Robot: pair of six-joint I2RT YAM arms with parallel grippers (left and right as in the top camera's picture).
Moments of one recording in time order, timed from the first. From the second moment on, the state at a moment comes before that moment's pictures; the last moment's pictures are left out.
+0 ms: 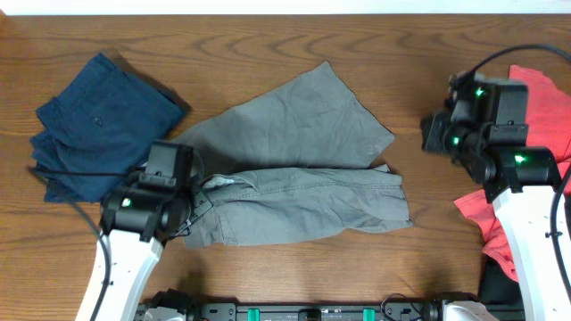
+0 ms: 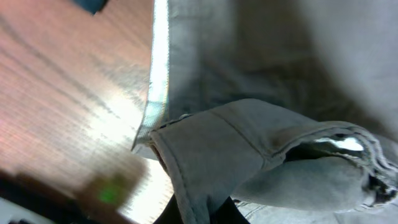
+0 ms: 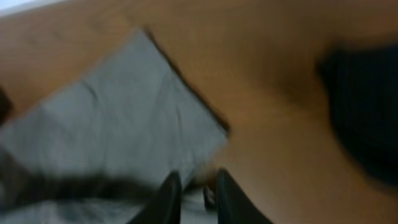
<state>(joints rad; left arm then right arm) -0.19 1.07 0.94 -1.19 -0.08 -0.83 0.02 1.25 1.13 -0.80 -0.17 0.24</state>
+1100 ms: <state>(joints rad) -0.19 1.12 0.94 -1.19 -0.09 -0.83 0.05 1.43 0.73 -0.53 -0.30 0.69</state>
